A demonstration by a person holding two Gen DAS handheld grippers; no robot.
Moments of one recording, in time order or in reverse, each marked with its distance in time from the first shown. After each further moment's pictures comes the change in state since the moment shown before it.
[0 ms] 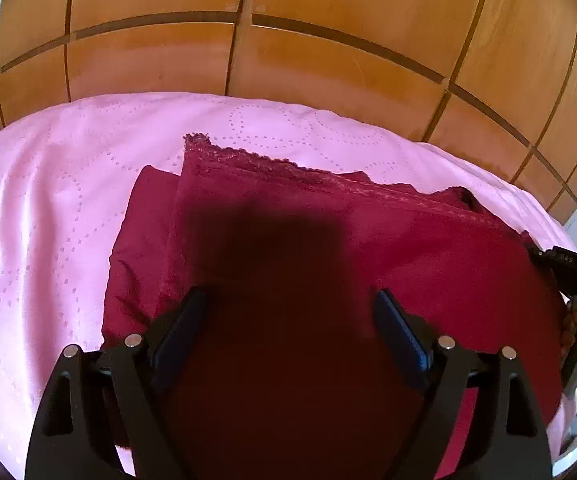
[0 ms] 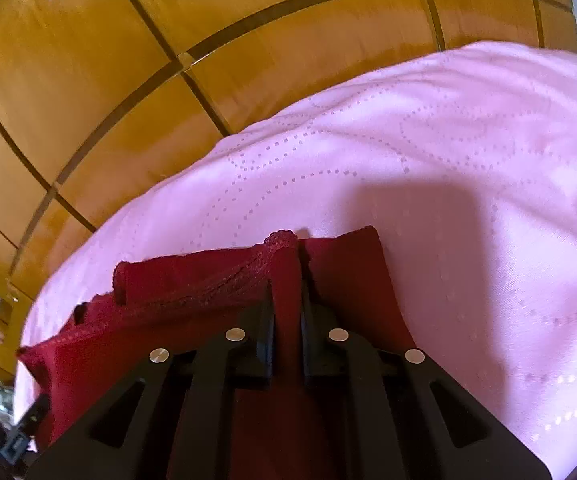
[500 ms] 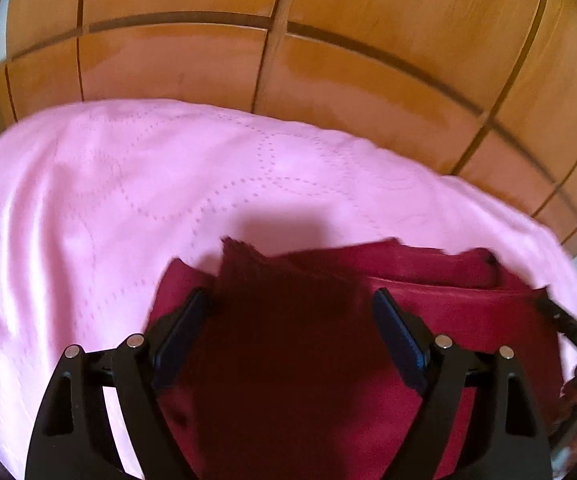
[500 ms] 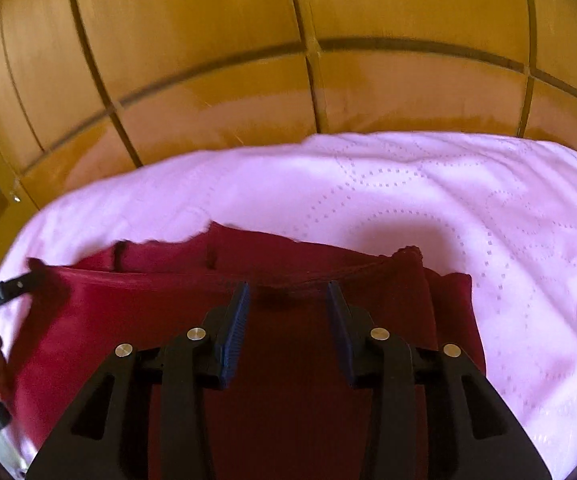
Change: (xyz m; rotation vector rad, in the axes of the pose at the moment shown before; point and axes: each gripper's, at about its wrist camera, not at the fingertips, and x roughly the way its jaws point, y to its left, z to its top) left arm 0.030 0.020 0.070 -0.059 0.033 0.088; right arm -0.010 0.076 -0.002 -0.345 0.038 0.008
